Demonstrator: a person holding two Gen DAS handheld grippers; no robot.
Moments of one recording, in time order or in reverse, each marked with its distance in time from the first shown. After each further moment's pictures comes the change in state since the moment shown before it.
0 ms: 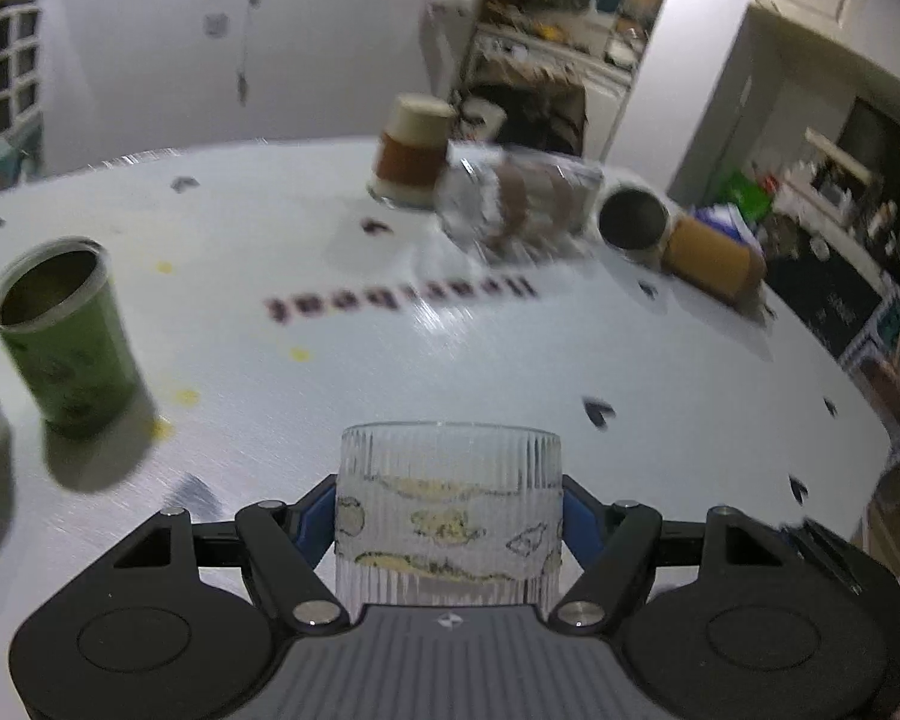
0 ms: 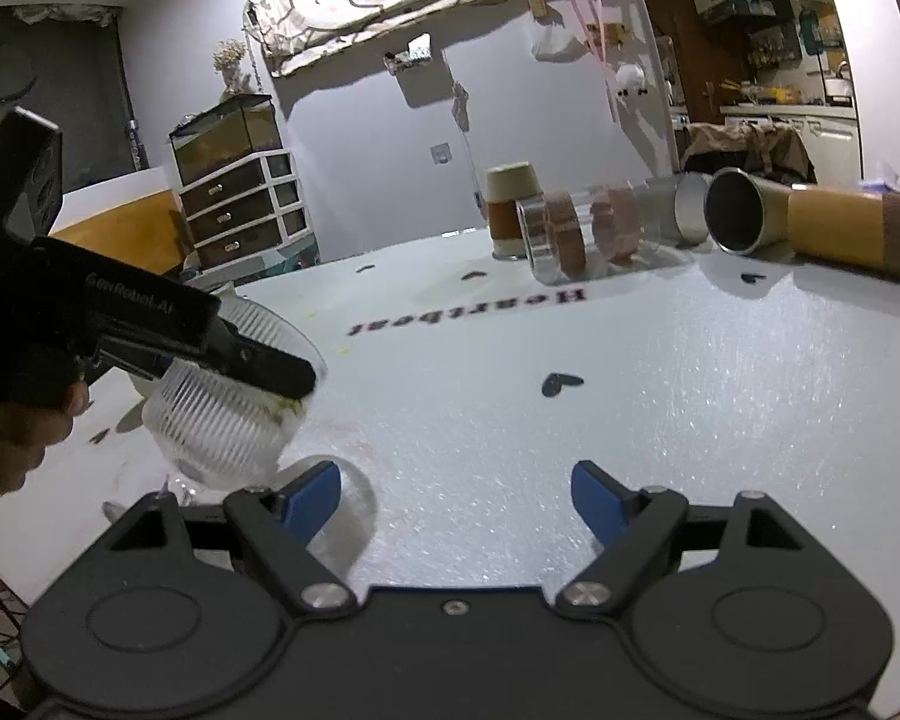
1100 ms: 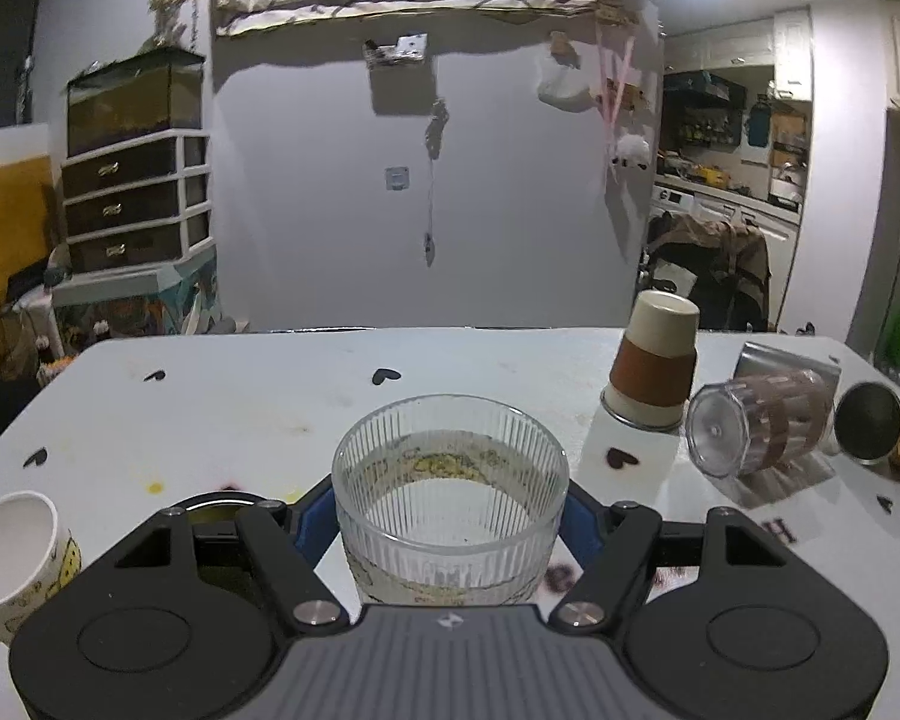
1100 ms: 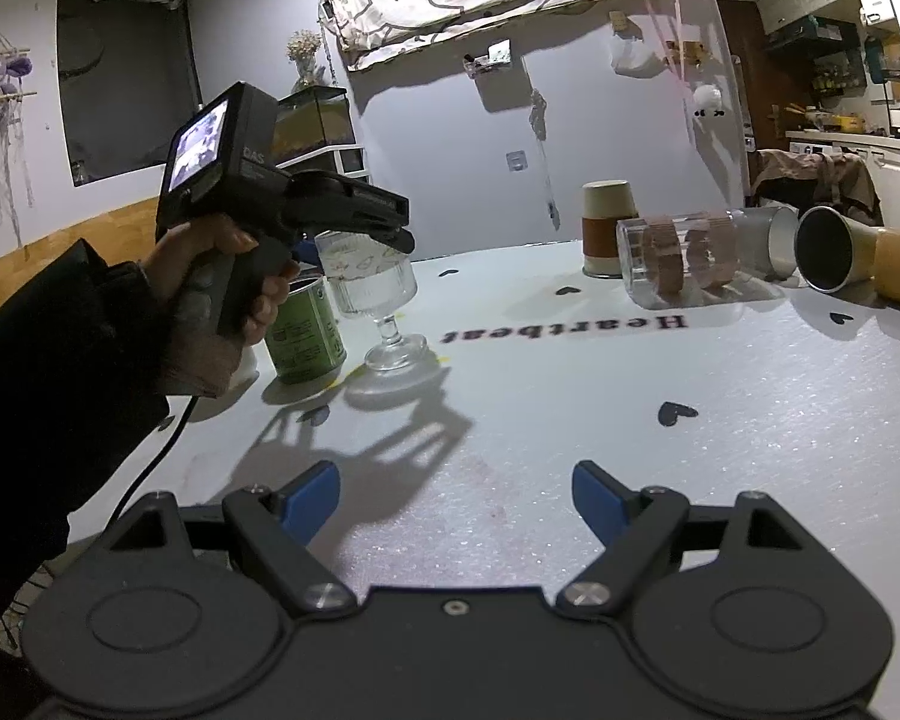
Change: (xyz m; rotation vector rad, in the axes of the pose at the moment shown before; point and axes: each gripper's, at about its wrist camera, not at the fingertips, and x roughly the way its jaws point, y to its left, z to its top) left arm 0.043 0.059 0.076 -0.037 -0.312 0.368; right arm 0.005 0.043 0.004 -0.078 -0.006 0.103
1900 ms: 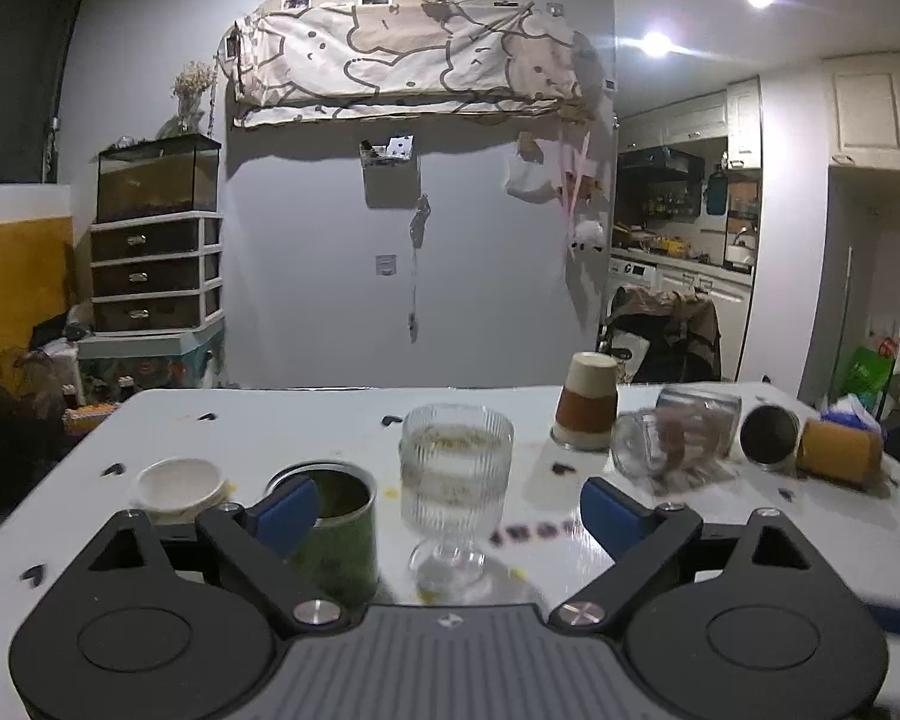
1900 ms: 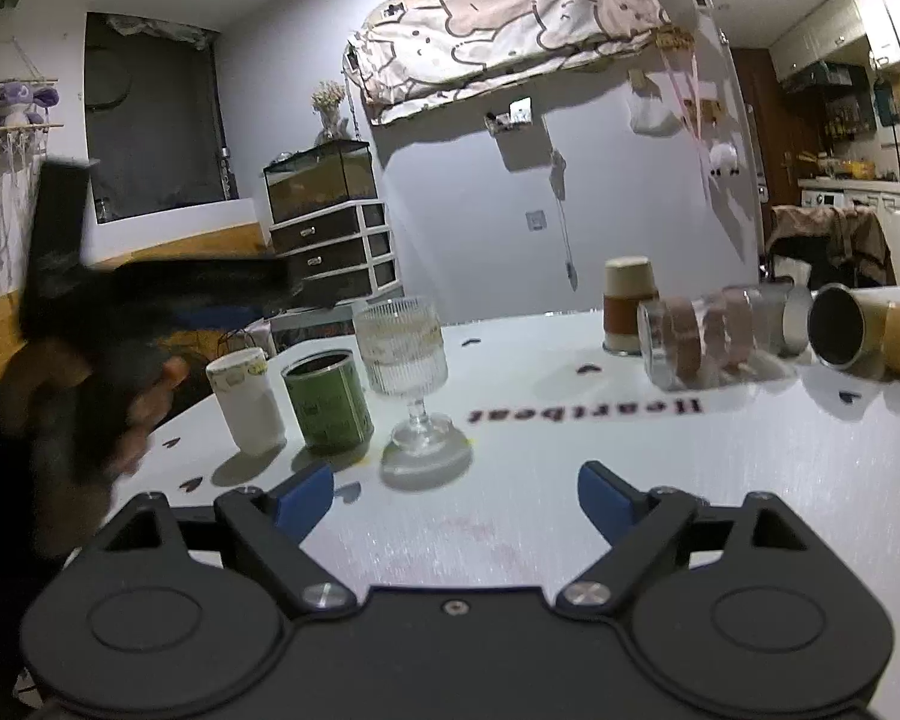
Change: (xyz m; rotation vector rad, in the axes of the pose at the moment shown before) left arm -0.160 0.016 -0.047 0.009 -0.174 -0.049; right arm -0.016 0.014 0.033 -0.029 -0.108 0.025
